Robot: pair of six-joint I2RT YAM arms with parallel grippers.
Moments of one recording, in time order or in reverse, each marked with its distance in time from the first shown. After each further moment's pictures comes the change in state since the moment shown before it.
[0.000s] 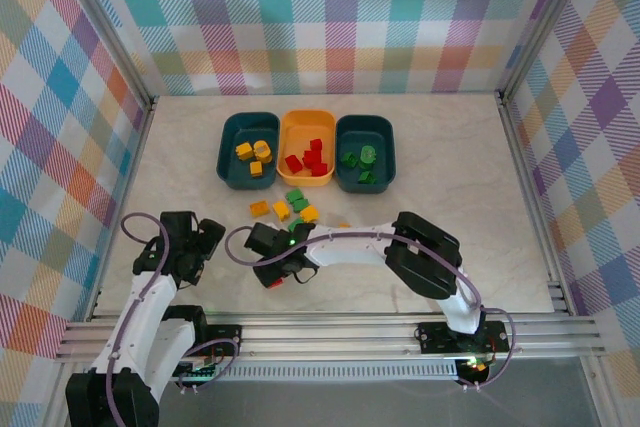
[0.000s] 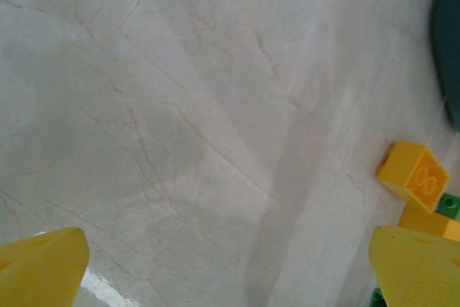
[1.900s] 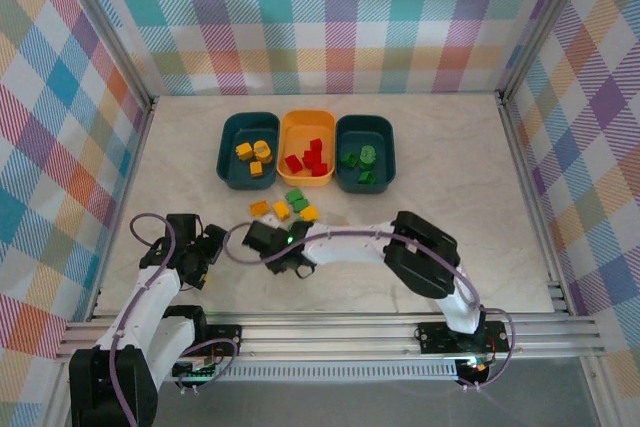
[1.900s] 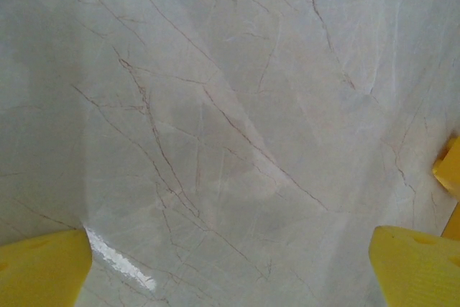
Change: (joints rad) left arm 0.003 0.105 -0.061 0.105 0.063 0.008; right arm -0.048 -0.001 0.036 -0.017 0.173 -0.061
